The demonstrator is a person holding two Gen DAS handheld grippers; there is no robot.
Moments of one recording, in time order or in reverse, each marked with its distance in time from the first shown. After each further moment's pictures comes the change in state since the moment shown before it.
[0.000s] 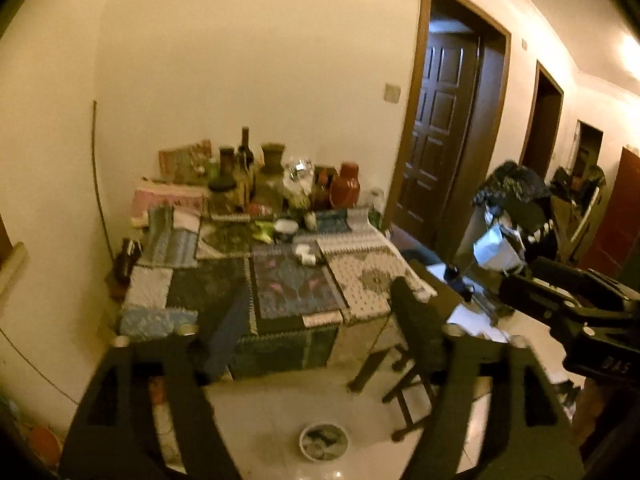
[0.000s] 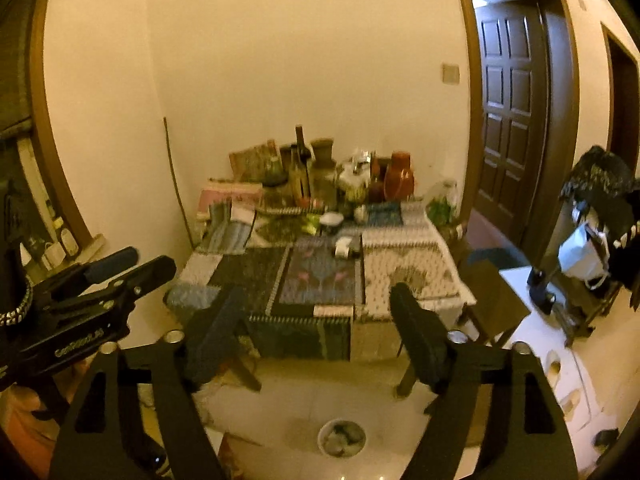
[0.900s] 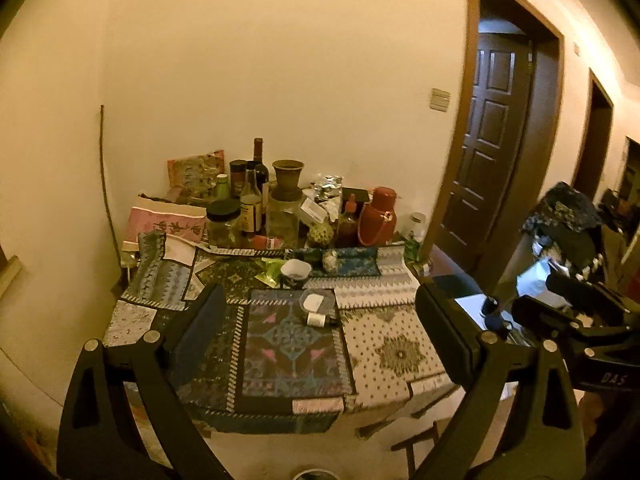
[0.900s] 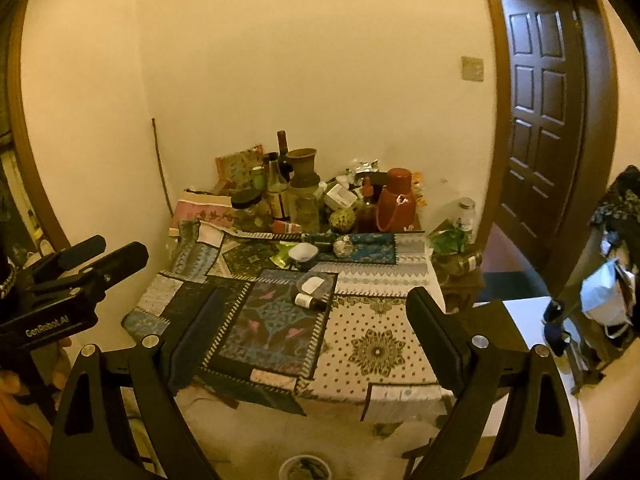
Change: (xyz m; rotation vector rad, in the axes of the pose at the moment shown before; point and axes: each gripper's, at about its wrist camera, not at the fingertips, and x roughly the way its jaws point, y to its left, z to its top) left arm 0.181 -0.046 0.093 -0.059 0.002 0.176; right arm 0.144 -0.123 0.086 -0.055 0.055 0.121
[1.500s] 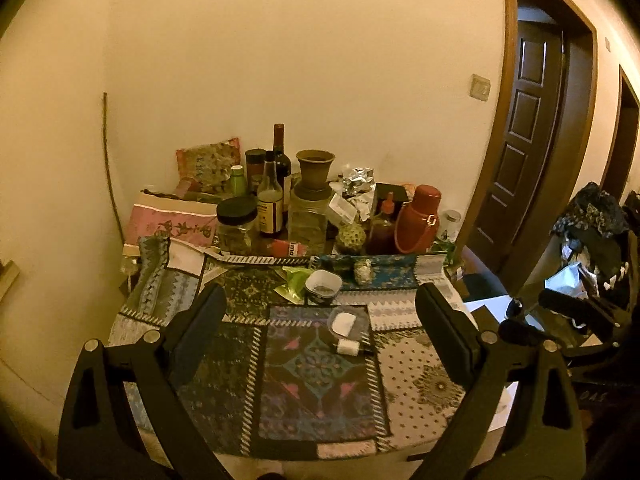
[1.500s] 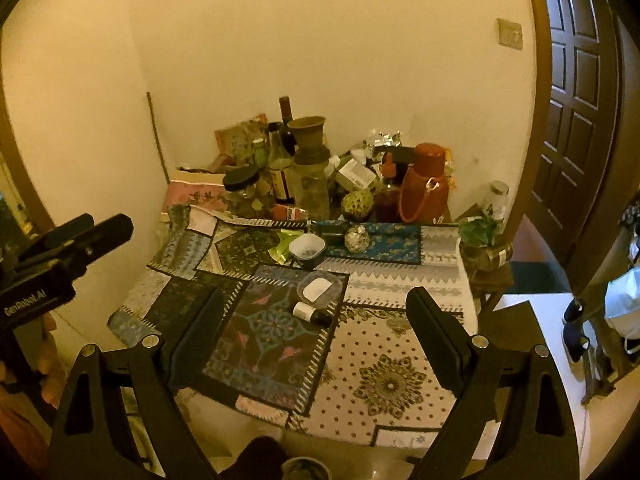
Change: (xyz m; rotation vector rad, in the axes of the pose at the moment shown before) left arm 0.107 0.035 0.034 -0.008 0.061 0.057; right arm 0.120 0.001 0.032 0.013 0.127 0.031
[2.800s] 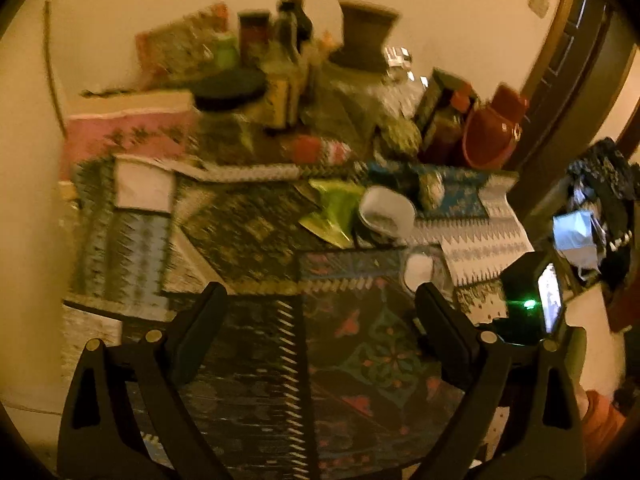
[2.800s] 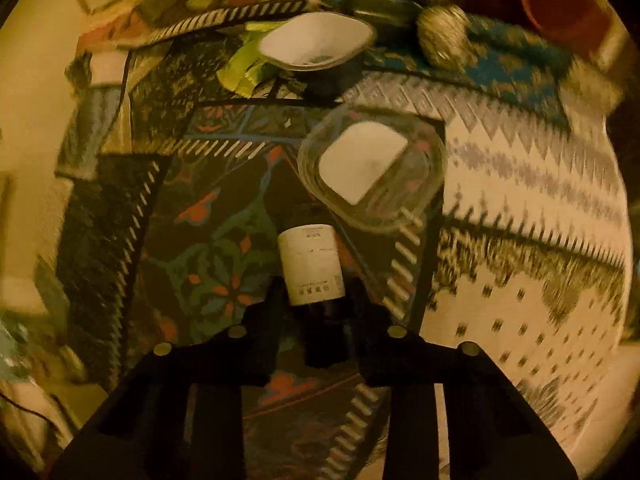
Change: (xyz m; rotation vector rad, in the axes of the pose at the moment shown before) left arm 0.219 0.093 -0.030 -0.007 0.429 -0.087; right arm 0.268 0.002 -0.072 0.104 0.627 0.032
